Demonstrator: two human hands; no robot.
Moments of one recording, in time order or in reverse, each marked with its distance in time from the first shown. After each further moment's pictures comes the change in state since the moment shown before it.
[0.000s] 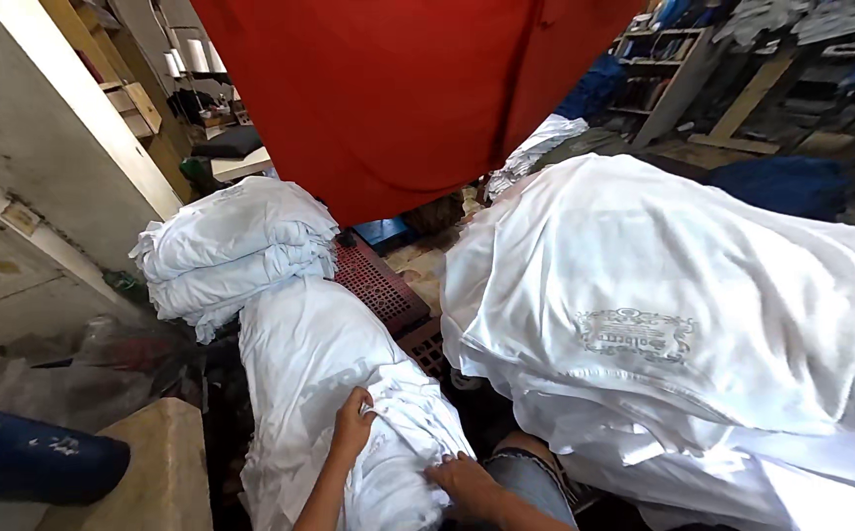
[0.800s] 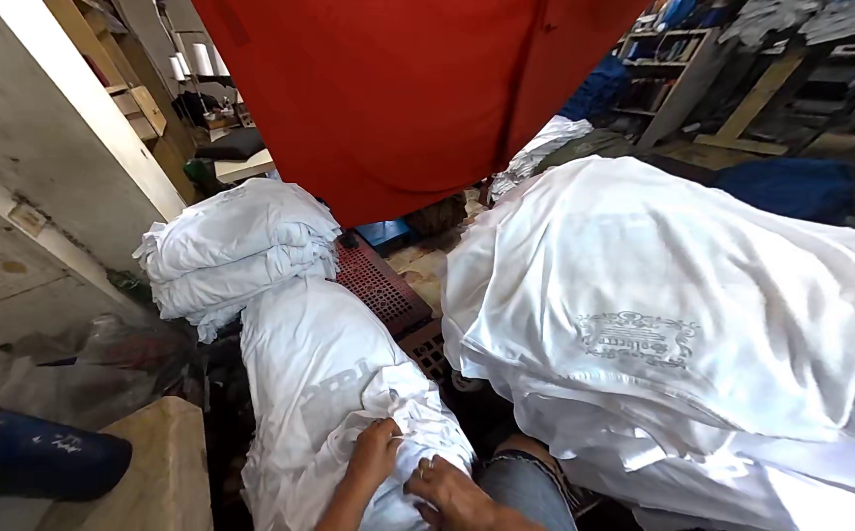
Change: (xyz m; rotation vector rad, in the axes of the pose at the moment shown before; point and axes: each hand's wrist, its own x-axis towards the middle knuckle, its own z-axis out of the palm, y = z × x) left_hand -0.033 0.029 0.023 0.274 -0.233 0.054; right_hand -0.012 -0.022 0.003 0.050 0.479 -0.388
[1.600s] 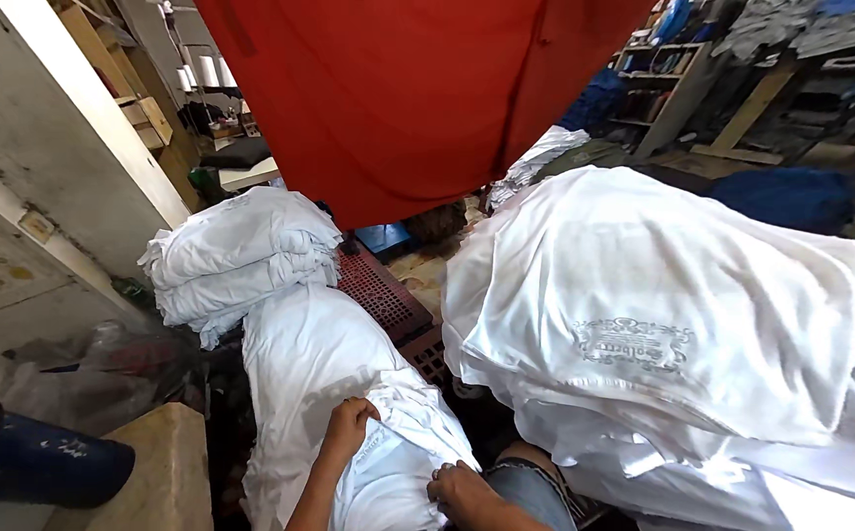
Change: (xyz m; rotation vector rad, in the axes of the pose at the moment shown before) left_hand 0.016 -0.022 -0.056 -0.121 0.178 0.066; right_hand 0.008 0.008 -0.018 -0.040 -0.489 0.359
